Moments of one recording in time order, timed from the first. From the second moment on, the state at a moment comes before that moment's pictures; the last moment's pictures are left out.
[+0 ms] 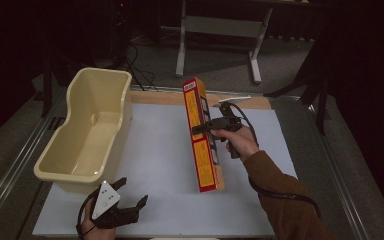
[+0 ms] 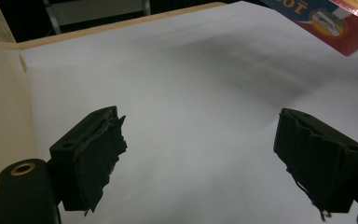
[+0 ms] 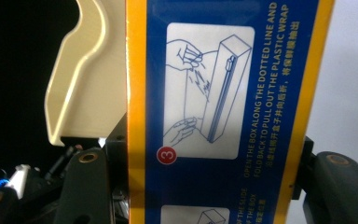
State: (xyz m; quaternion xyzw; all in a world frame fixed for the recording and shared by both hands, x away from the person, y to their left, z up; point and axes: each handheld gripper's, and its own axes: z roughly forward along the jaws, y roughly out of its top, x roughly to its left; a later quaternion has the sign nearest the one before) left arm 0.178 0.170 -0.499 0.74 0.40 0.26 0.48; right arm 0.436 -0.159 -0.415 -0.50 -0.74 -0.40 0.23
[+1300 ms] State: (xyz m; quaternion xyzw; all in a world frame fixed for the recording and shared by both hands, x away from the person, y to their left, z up) left arm 0.178 0.171 -0.499 0.74 0.40 0.26 0.49; right arm 0.432 -0.092 -0.370 -0.50 -0.67 -0.50 0.23
